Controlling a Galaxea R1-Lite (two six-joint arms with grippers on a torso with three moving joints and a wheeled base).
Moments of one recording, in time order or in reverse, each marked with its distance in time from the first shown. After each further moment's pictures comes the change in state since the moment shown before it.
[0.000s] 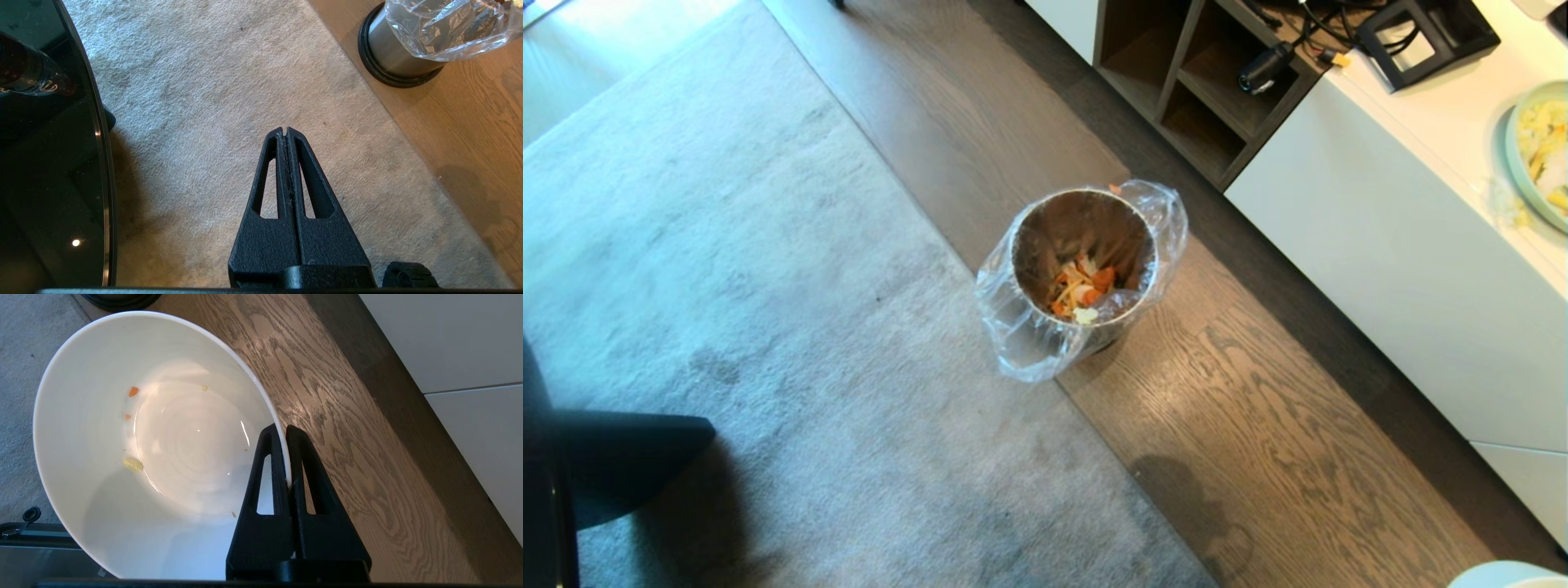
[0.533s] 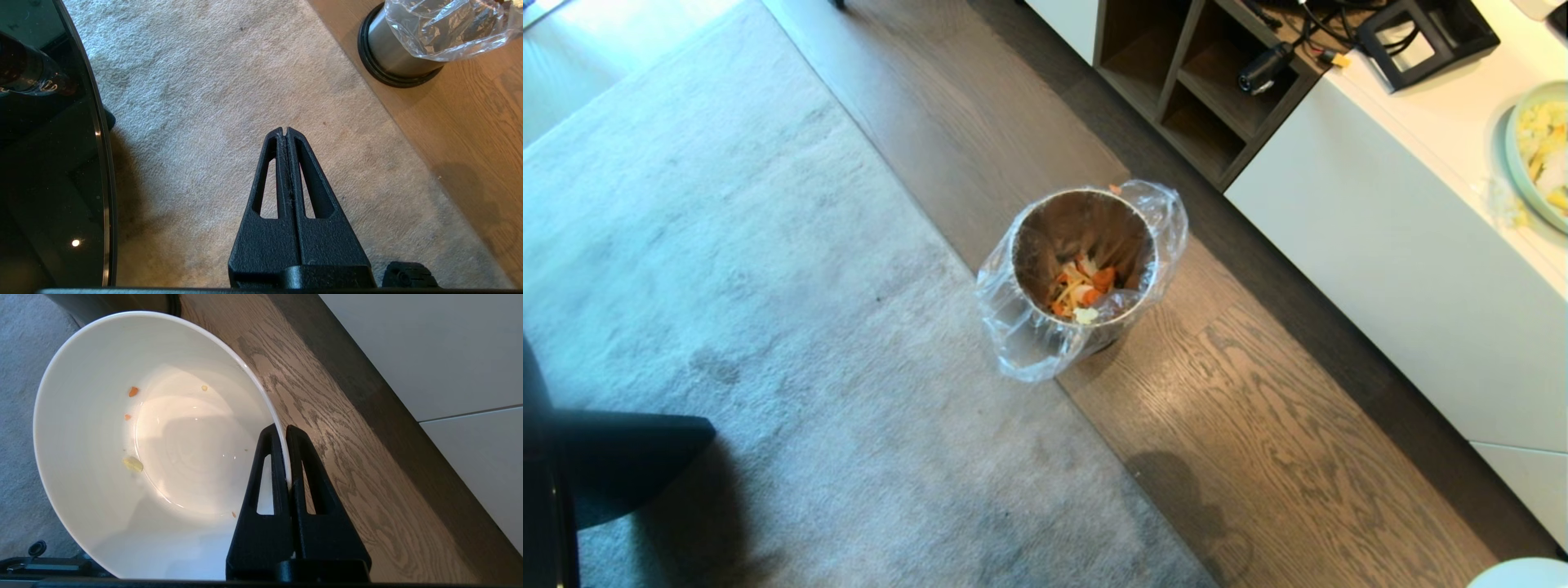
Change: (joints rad) left arm 0.000 0.000 0.000 0.000 0.000 -0.001; right arm 0.001 -0.124 0.000 0.000 -0.001 0.035
